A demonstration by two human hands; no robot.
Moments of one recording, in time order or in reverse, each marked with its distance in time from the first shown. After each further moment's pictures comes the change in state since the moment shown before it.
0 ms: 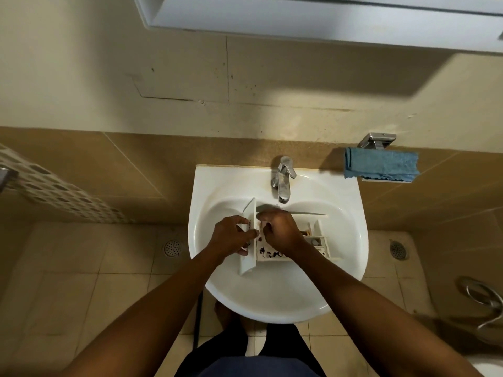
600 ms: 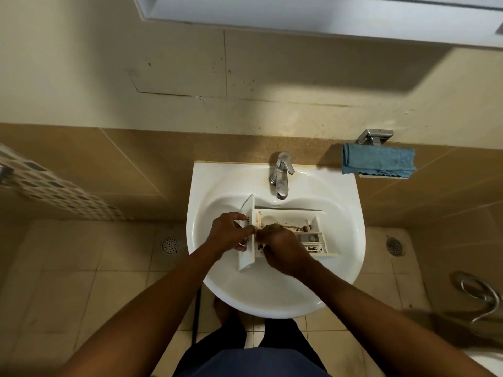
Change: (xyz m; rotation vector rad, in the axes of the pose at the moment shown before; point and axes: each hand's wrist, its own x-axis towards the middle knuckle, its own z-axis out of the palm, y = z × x) left_hand 0.003 -0.001 -0.001 0.018 -0.004 0.024; right_hand -0.053 -0.011 0.001 -0.121 -0.042 -0.189
